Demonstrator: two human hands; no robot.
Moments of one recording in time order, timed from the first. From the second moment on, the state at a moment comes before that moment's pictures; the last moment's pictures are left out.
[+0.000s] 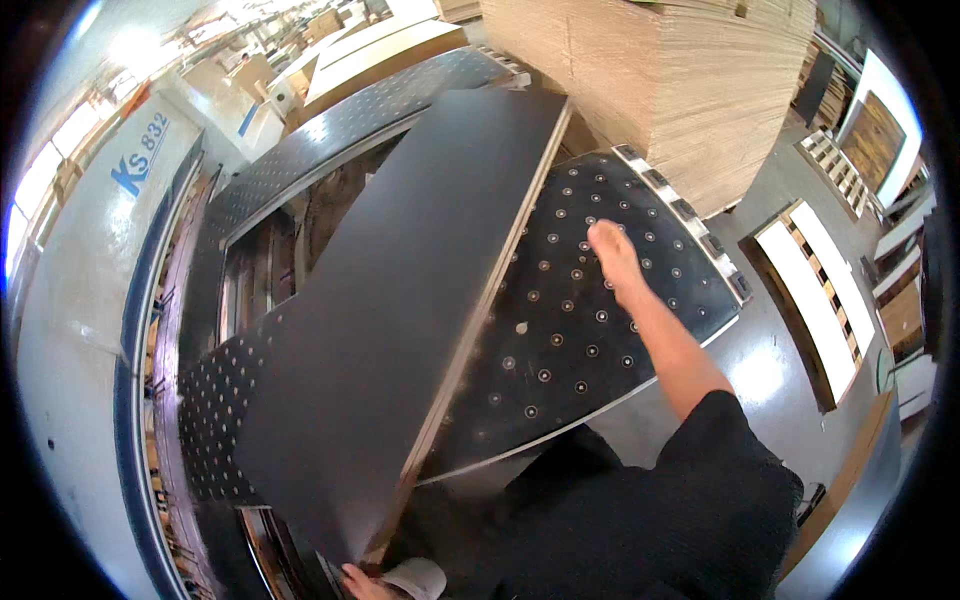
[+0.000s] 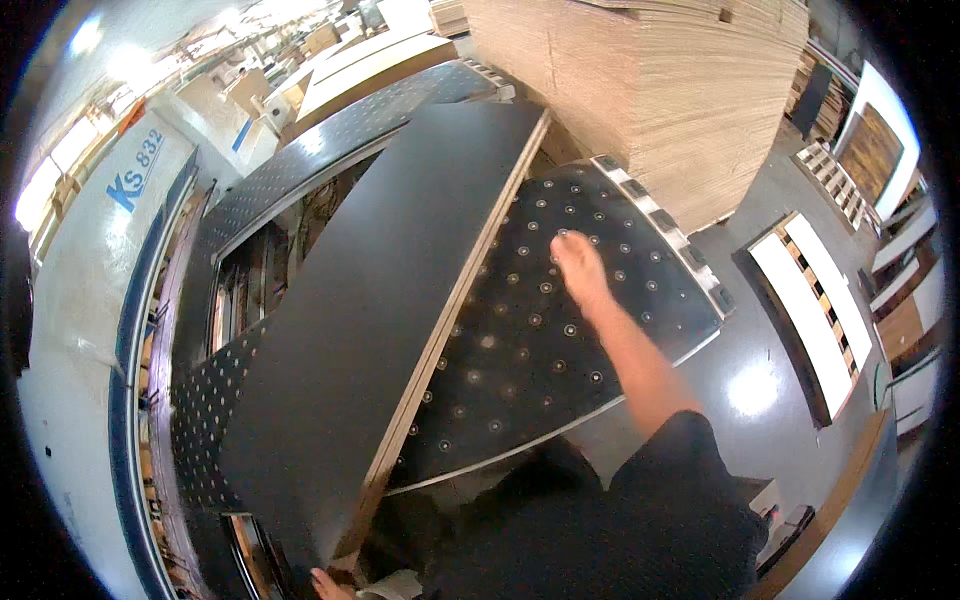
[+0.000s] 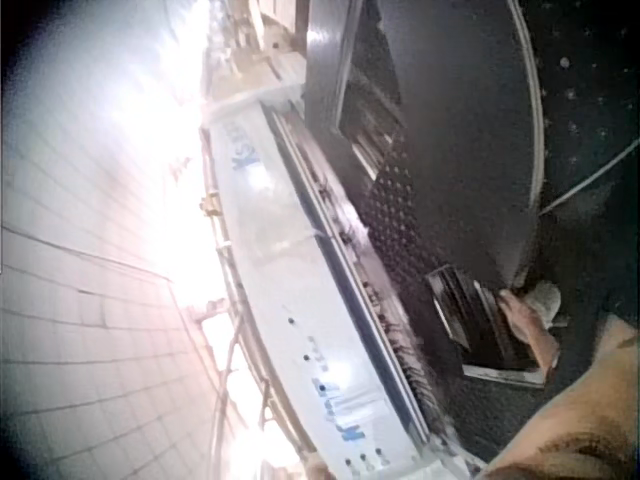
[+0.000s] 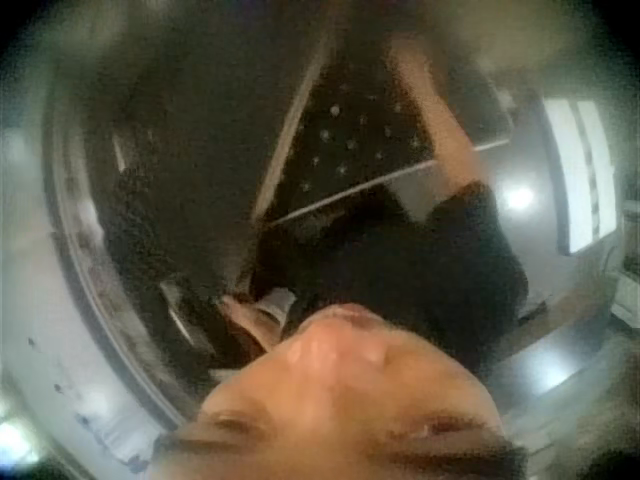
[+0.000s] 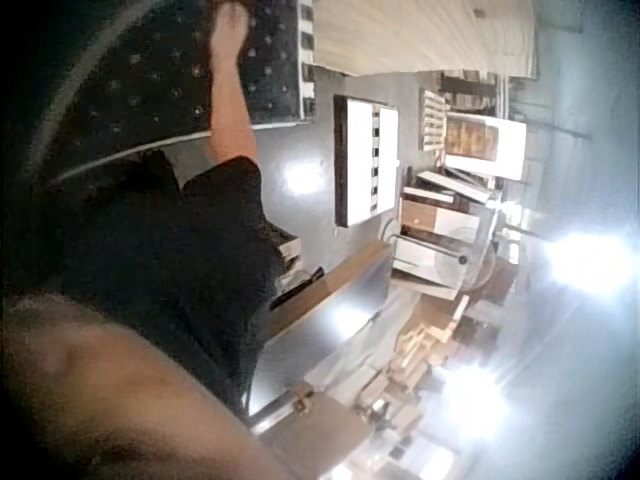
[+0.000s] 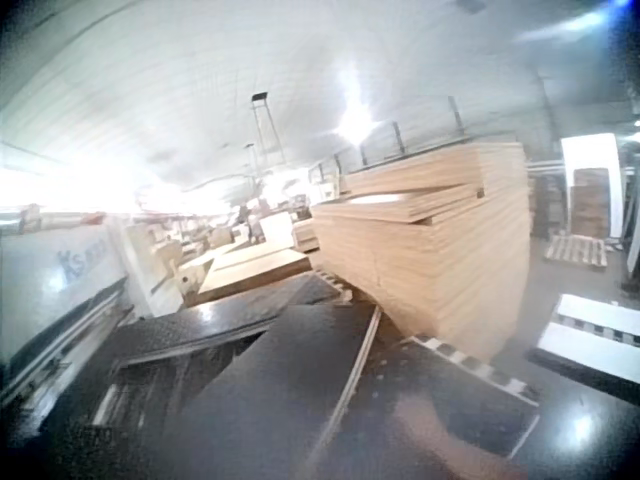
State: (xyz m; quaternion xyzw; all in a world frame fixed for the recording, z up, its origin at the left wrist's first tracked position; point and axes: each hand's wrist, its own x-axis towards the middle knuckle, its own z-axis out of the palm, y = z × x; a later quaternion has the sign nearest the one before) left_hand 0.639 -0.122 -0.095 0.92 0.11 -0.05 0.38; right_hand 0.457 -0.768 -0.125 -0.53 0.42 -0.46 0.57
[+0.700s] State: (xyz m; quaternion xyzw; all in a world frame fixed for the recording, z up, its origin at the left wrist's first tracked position) left_hand 0.635 -0.220 -0.105 0.41 0.27 0.05 0.87; right_hand 0.493 -0.912 -0.092 -0.29 0.41 -0.34 0.79
